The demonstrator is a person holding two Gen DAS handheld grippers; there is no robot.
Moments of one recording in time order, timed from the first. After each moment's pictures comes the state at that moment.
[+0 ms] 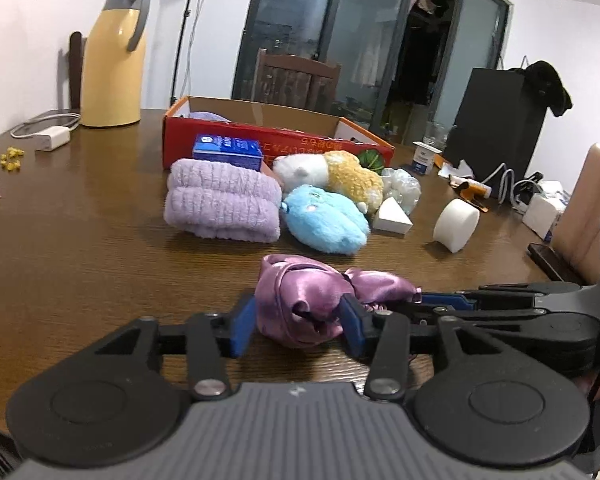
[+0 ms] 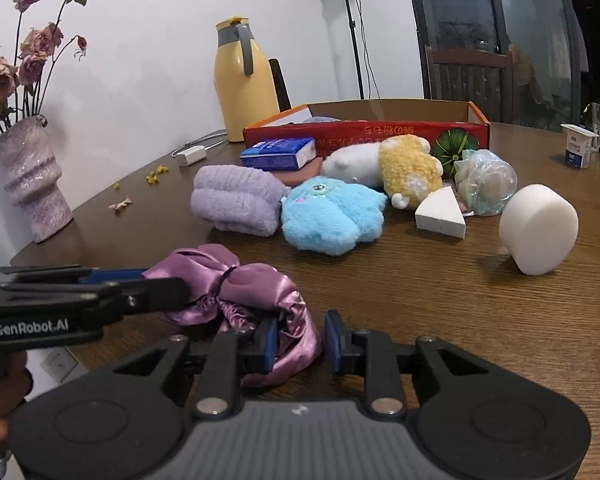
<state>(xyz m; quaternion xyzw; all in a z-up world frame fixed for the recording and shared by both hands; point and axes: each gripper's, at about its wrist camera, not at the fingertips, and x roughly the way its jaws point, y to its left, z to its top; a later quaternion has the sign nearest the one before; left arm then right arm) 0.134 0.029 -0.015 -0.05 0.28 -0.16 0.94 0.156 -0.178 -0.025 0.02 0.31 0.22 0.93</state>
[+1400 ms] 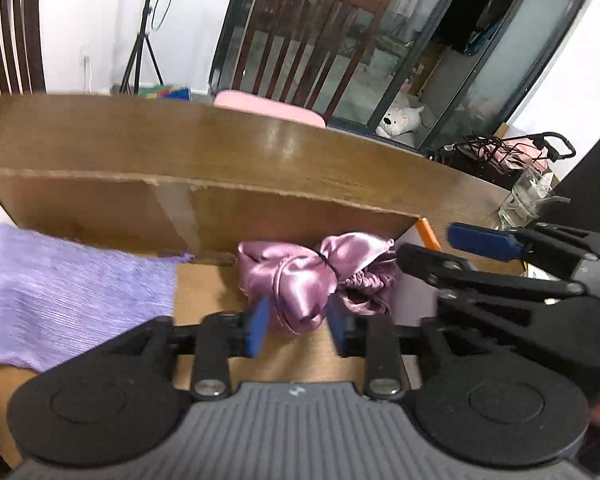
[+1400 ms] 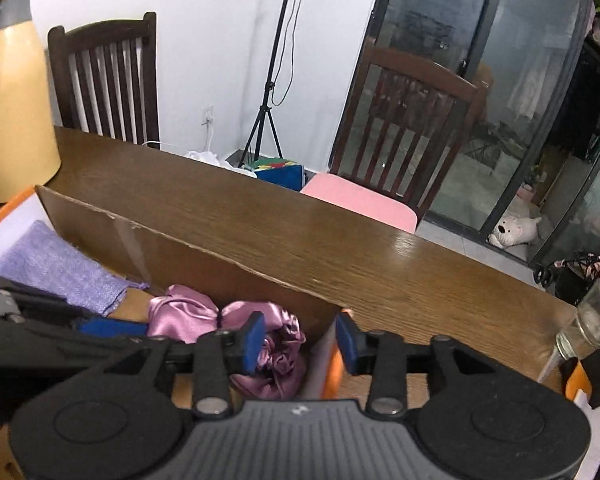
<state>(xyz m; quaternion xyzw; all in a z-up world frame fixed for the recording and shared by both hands) 0.612 -0.068 0.029 -0.10 0.44 -0.16 0.88 0.612 -0.224 0.072 -0.13 0.37 0.08 0.92</state>
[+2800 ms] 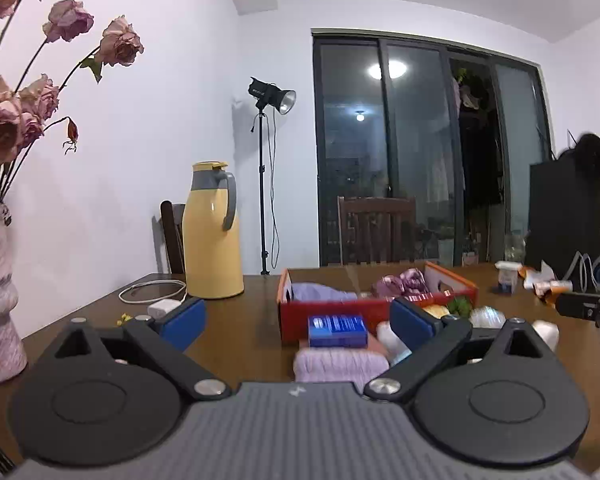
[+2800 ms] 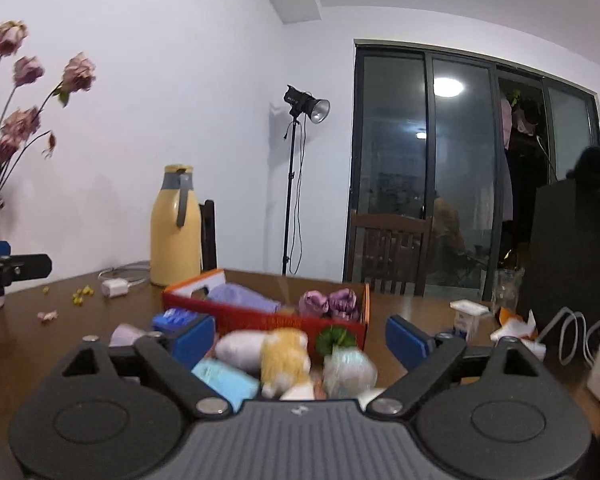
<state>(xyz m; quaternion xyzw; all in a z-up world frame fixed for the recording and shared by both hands) 0.092 0.040 0.053 0.03 0.06 -0.01 1.00 0.107 -0.230 0.043 -0.04 0.07 0.09 0.99</state>
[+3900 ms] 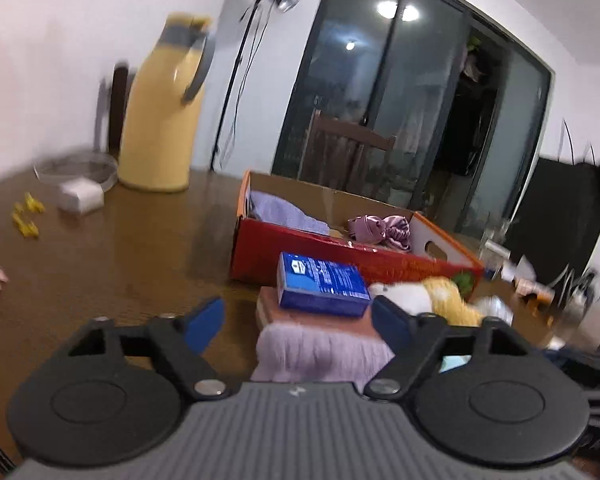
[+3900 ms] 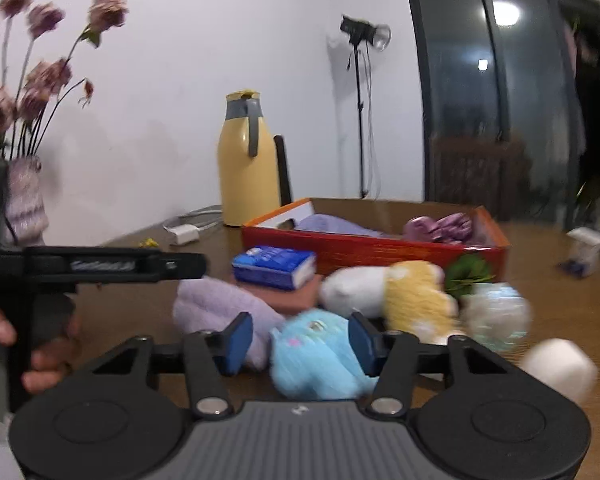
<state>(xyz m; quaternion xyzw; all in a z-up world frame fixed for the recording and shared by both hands) 0.256 0.091 0.010 -0.12 0.21 -0.10 0.96 0.225 -0.147 0.010 0.01 0.19 0.22 0.96</state>
